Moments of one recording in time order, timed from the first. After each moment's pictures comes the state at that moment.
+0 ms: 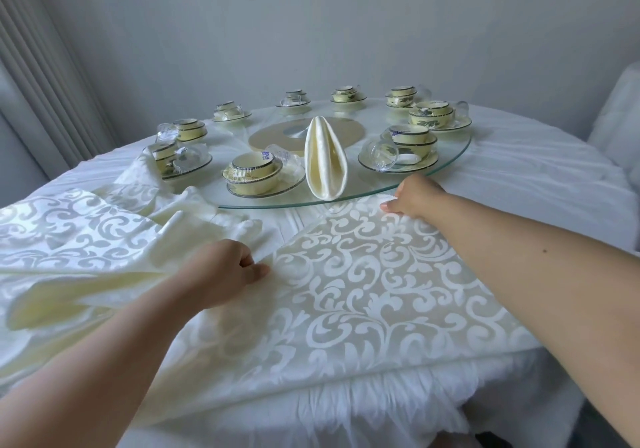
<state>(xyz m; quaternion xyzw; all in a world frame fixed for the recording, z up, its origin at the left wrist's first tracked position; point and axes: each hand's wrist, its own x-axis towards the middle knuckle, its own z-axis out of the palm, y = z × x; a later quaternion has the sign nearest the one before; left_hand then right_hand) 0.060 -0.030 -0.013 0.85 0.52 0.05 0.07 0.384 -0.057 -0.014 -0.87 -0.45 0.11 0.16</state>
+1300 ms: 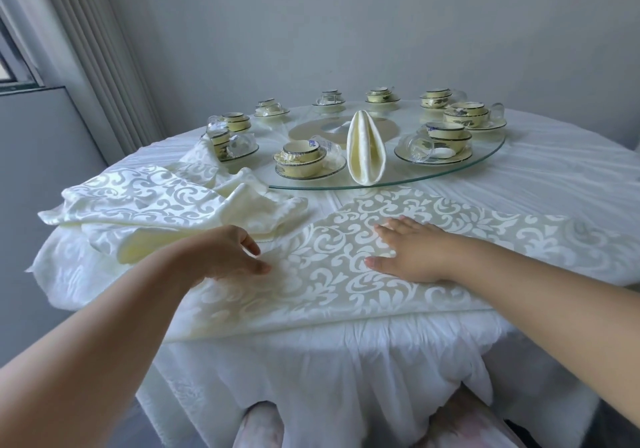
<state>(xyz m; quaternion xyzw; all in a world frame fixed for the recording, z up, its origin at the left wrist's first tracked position) -0.022 -0.046 0.000 0.77 0.56 0.06 0.29 0.255 -0.156 -0.020 -0.74 -0.65 0.11 -0.07</state>
